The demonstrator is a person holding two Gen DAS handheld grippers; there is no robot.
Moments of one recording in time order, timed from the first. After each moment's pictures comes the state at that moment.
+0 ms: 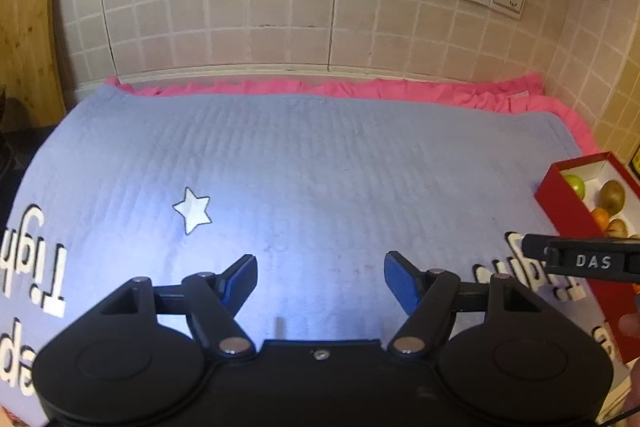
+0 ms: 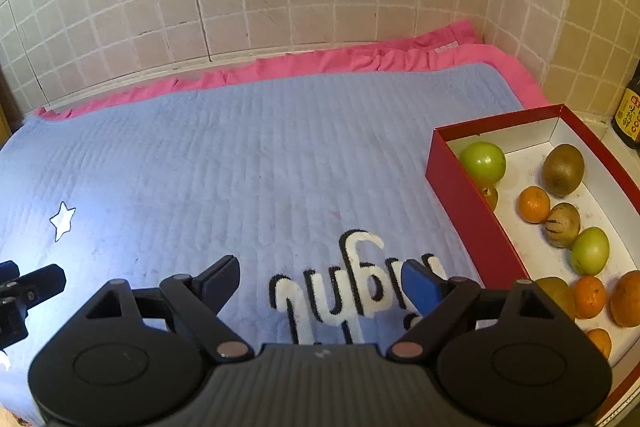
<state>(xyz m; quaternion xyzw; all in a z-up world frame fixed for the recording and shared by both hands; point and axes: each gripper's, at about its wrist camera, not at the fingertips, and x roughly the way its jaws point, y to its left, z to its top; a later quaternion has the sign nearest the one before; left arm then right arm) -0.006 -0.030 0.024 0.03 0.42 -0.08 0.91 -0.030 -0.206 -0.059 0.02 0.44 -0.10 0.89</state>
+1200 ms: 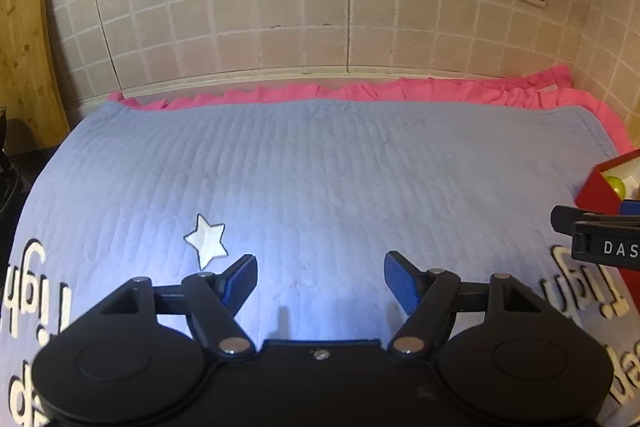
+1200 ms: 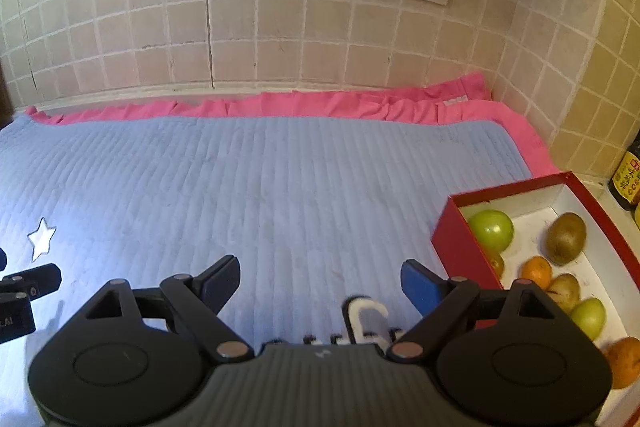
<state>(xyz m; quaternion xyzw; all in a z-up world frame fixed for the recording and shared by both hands) 0.041 -0.029 0.004 0.06 0.41 -0.06 0.91 0.009 -0.186 -0.064 -0.05 0.39 -0.11 0.91</state>
